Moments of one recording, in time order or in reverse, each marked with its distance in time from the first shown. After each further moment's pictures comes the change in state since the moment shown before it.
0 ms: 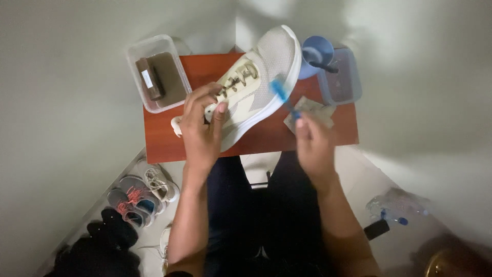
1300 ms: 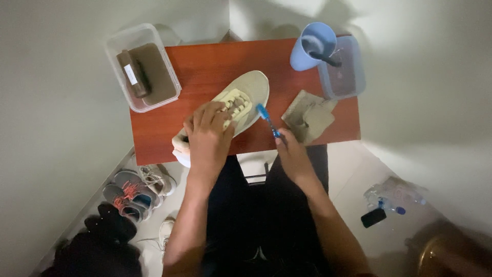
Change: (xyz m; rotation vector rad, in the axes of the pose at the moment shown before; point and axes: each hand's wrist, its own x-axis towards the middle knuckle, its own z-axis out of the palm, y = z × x) left_hand -0.051 -0.041 0.030 0.604 -0.271 -0.022; right_hand -0.039 0.035 0.039 0.068 -0.645 0.832
